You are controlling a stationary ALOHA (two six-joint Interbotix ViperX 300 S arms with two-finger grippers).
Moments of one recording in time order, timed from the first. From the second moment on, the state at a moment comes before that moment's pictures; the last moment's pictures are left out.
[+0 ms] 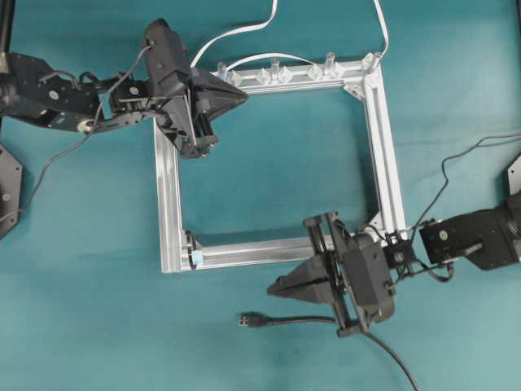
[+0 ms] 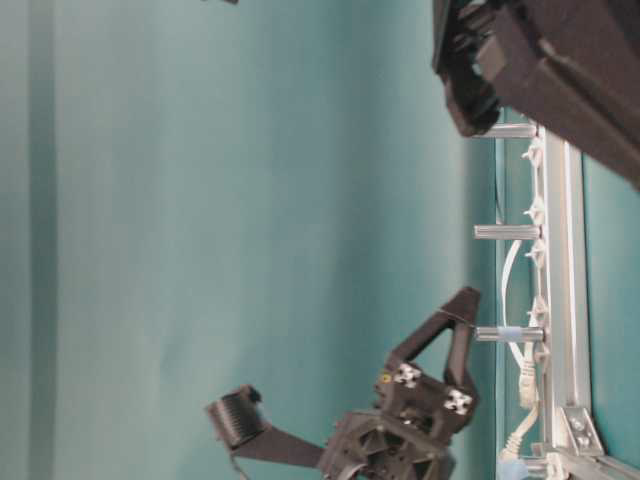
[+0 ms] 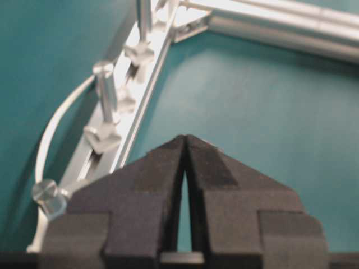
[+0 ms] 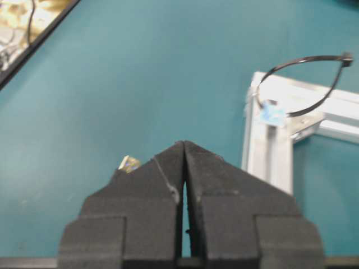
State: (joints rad) left arm 0.27 0.02 0.84 -0.07 -0.47 -0.01; right arm 0.31 0.18 0.79 0.03 -0.76 0.05
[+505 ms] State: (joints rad) left arm 0.26 -0.10 0.88 -0.07 -0.35 -0.01; right arm 0.32 0.18 0.75 0.04 -0.64 0.13
